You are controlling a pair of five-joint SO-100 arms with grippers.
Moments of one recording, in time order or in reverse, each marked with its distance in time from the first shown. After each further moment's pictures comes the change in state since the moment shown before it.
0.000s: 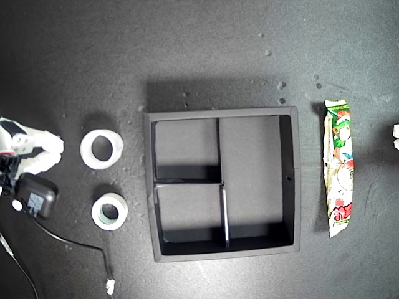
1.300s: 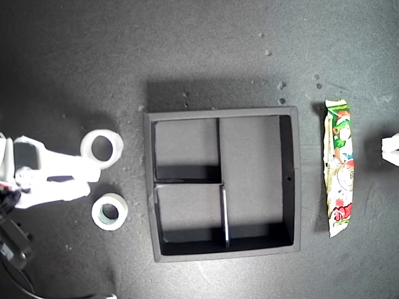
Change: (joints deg) arm 0 7.6 0.0 -7.5 -27.2 17.8; arm 1 -5.8 -0.6 0.0 -14.0 -0.2
